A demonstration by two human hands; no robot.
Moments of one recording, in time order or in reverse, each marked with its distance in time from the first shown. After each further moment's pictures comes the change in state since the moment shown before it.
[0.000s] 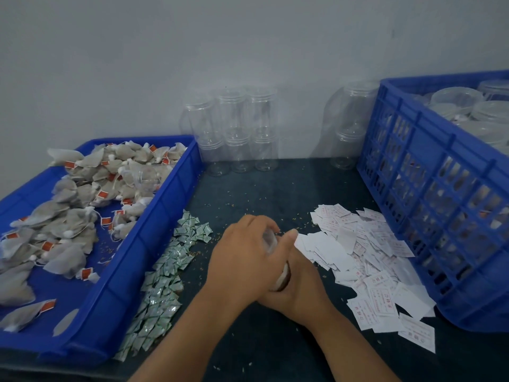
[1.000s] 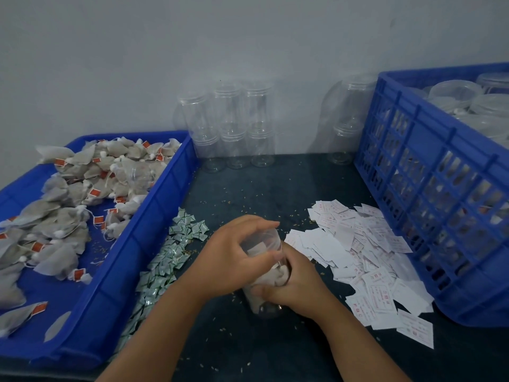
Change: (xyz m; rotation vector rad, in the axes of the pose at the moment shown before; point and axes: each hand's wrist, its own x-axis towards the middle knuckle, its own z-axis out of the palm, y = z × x) left_hand 0.008 -0.030 -0.018 -0.379 -0.175 0.209; right_hand 0.004 0.008 -0.004 0.252 -0.121 0.159
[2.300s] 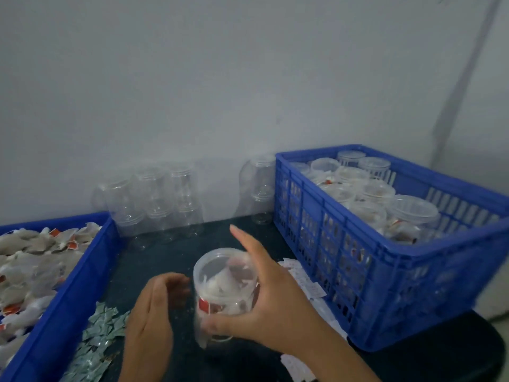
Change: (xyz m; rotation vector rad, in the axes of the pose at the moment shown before) left_hand 0.023 -0.009 0.014 -0.297 0.406 -0.090; right_hand -0.036 -0.157 -0.060 -0.474 0.245 -0.142
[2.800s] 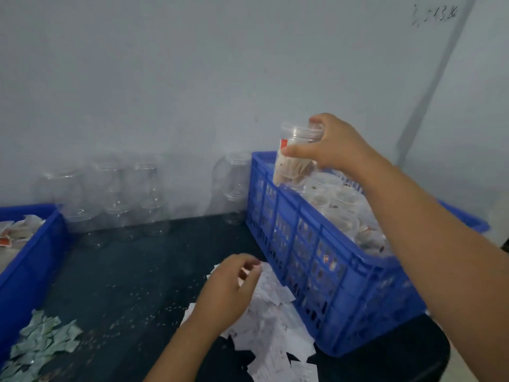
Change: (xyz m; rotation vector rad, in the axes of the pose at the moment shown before) left_hand 0.032 0.016 0.152 0.192 -0.481 0.260; right_hand 0.153 -0.007 -0.224 -0.438 0.383 0.199
